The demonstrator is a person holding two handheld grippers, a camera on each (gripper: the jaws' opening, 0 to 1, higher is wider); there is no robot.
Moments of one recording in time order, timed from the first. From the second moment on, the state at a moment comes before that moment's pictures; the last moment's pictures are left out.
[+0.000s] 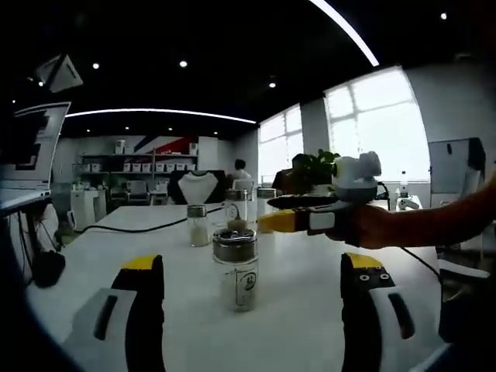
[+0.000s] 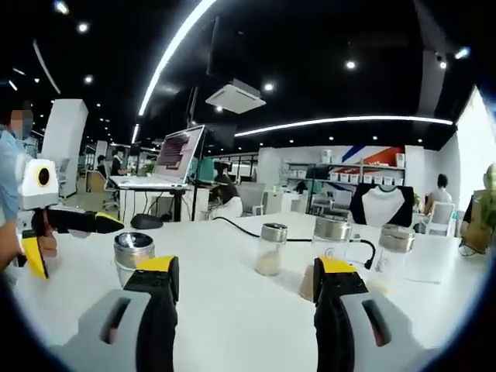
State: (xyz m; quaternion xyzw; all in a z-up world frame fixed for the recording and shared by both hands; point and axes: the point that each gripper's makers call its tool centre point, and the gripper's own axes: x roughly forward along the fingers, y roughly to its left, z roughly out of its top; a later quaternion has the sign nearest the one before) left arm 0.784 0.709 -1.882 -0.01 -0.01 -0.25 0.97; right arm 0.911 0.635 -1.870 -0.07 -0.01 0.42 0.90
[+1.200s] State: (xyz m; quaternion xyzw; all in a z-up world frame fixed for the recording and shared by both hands) left arm 0.788 0.722 -1.888 -0.01 0.00 -0.26 0.97; right arm 1.047 0.714 -1.898 -0.13 0.00 0.31 0.94
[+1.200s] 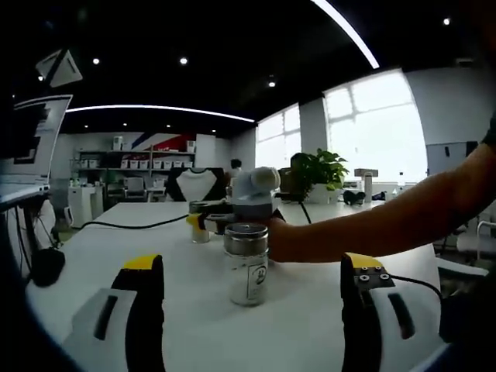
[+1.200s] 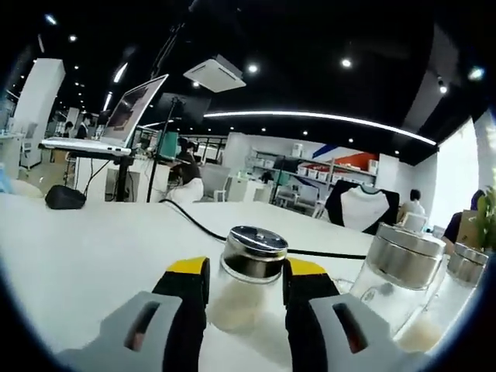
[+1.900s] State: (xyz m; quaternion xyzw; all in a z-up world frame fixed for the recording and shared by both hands) left arm 0.789 0.716 -1.882 0.00 -0.02 -0.24 0.97; right arm 1.016 0.692 -1.868 -0.07 -0.01 0.36 0.93
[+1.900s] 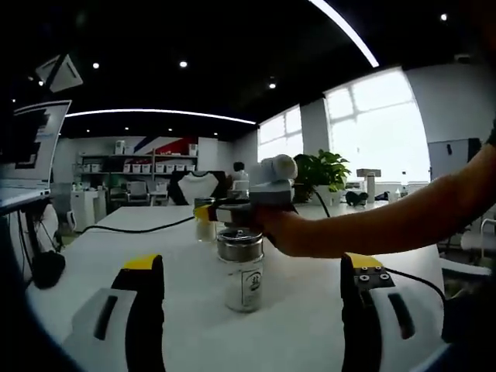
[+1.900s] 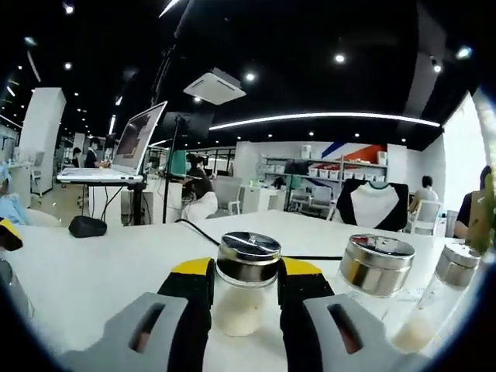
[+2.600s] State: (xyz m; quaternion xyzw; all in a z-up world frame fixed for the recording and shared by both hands) left arm 0.774 0.707 -1.847 0.03 -0.09 -0.23 0.97; right arm 0.909 0.621 -1.842 -0.07 -0.03 0.41 0.91
